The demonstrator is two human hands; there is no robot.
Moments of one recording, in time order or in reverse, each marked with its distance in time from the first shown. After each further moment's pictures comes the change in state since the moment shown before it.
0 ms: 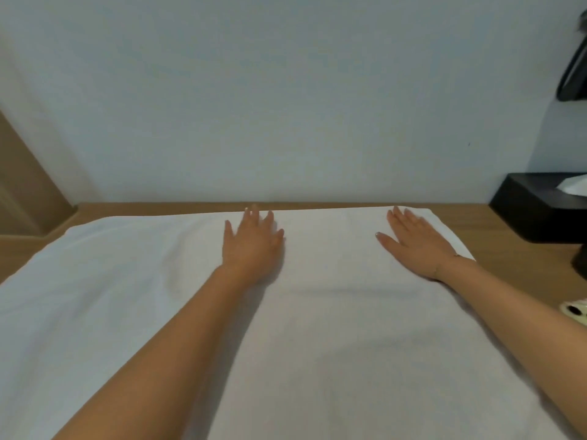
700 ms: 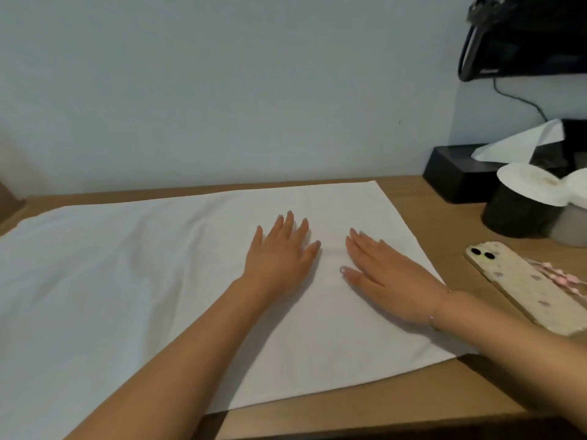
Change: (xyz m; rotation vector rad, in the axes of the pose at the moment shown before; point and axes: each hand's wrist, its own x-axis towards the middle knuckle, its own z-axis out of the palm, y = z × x) left_hand -0.087 0.103 0.008 -0.070 -0.087 0.312; right_hand -0.168 -0.026 -0.014 0.143 -0.061 -0.210
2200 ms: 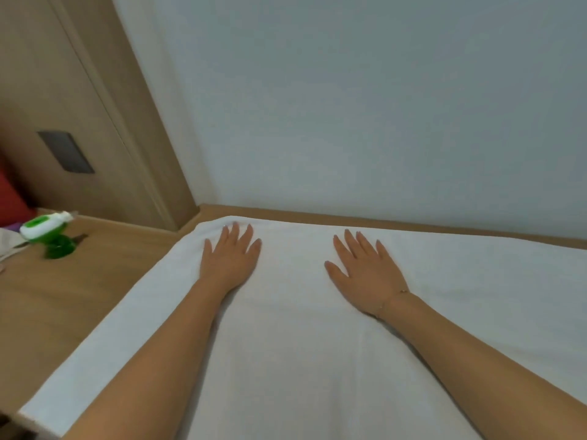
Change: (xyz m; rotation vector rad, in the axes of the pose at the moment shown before) left_hand -0.027 -0.353 -0.045 0.055 0.072 -0.628; right_hand 0.258 -0.202 0.064 -0.116 0.081 -0.138
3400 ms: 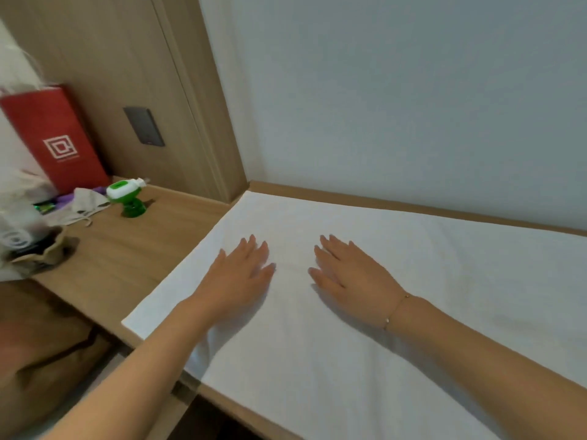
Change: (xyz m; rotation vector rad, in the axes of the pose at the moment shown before) left_hand -0.138 -0.045 -0.028 -0.089 -0.058 0.071; right_hand -0.057 -0.087 -0.021 0.194 -0.009 -0.412
